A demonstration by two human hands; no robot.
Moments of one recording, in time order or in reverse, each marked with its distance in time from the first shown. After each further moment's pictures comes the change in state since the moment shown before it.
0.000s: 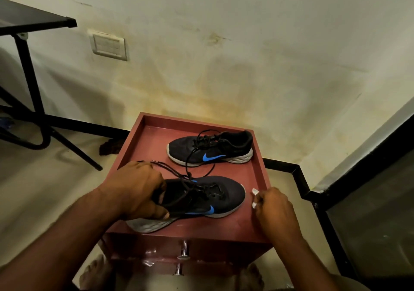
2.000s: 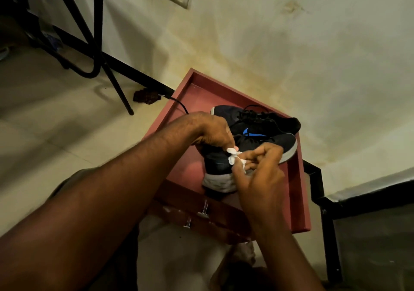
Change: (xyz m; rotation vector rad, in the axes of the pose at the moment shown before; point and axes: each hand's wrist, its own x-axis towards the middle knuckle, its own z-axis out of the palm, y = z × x) left_hand 0.052 0.001 -0.001 -1.098 -0.241 -0.257; right_hand -0.102 -0.117 0.001 0.629 0.228 -0.700
